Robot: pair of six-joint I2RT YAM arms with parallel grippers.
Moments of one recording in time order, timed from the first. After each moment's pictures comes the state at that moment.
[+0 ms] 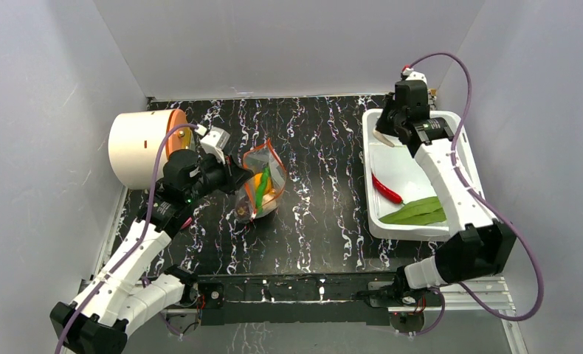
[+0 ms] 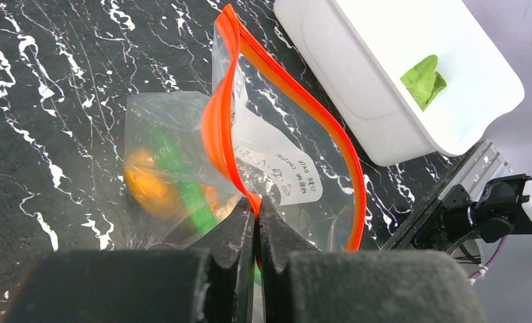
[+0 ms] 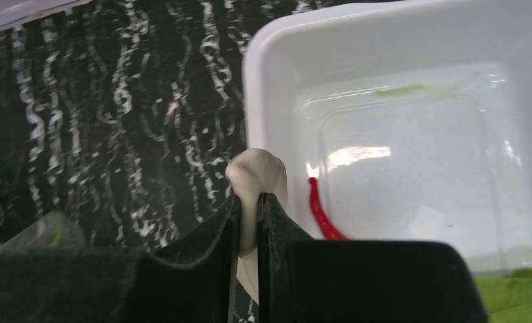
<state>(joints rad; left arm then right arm) -0.45 0.87 0.85 -0.31 0.32 -0.28 0.13 1.45 1.45 -0.63 0.17 0.34</state>
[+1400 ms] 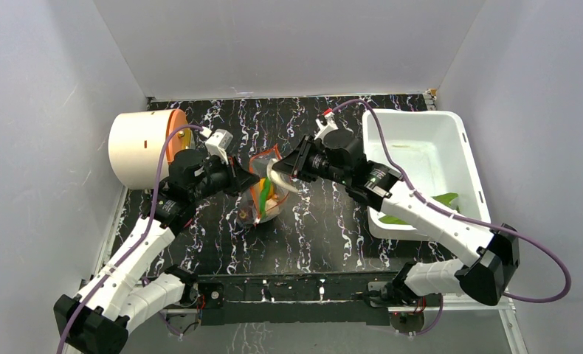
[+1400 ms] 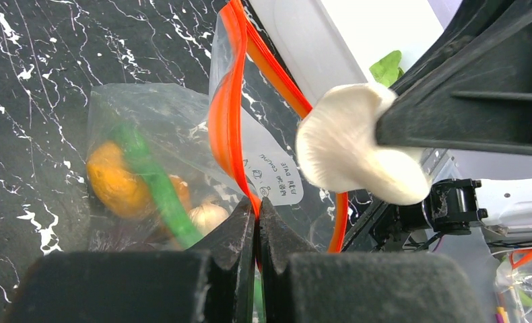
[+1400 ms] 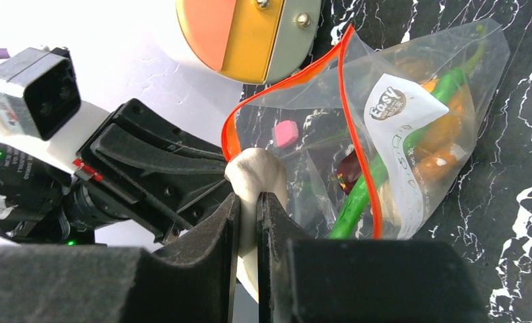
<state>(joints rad) -0.45 0.91 0.82 -0.27 0.41 -0.41 0.81 1.27 1.17 -0.22 -0.11 0.97</state>
